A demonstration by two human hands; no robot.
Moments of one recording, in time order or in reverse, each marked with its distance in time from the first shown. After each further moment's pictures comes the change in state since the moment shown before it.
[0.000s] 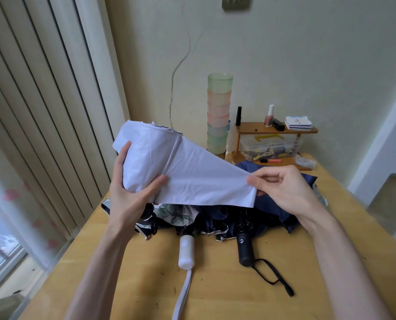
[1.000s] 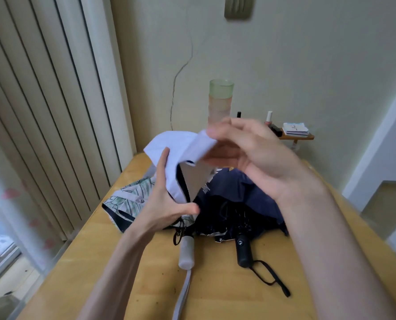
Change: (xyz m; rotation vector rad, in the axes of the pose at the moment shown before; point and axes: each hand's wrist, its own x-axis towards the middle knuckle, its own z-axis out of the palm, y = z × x) left_hand -0.007 0.008 0.028 0.193 -0.484 -0.135; right_hand 0.002 -0.135 0.054 0.452 -0.259 -0.014
